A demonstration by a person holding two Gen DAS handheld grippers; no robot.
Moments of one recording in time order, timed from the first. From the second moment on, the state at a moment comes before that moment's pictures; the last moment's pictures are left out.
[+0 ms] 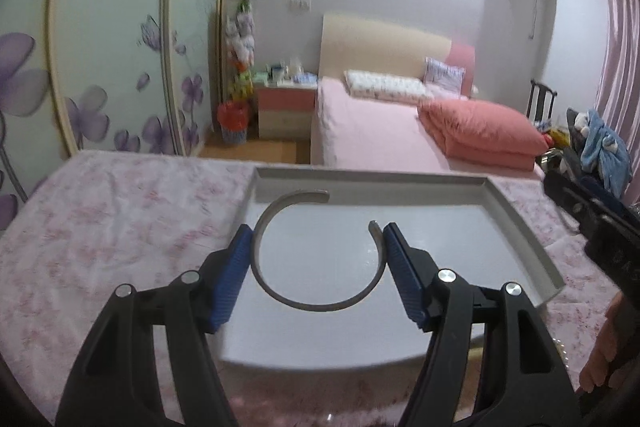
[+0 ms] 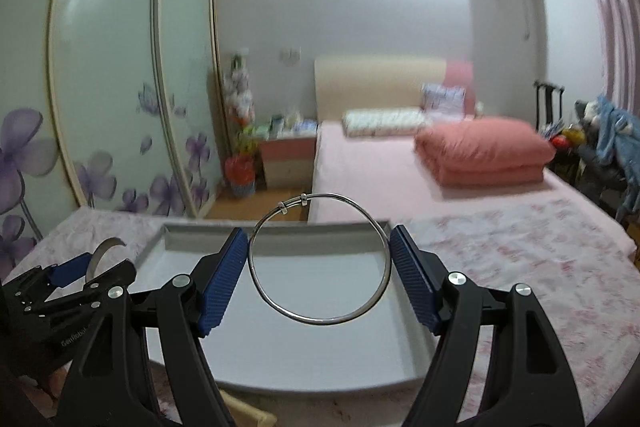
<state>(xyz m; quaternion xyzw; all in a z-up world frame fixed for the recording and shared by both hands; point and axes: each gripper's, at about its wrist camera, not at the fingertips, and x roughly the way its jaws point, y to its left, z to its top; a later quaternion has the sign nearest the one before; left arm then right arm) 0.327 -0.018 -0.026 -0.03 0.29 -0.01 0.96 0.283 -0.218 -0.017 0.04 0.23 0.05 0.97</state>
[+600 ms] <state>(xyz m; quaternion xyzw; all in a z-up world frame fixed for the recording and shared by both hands) 0.381 -0.016 -0.073 -0.06 0.40 -0.04 0.91 0.327 -0.223 -0.062 0.07 0.39 0.06 0.92</state>
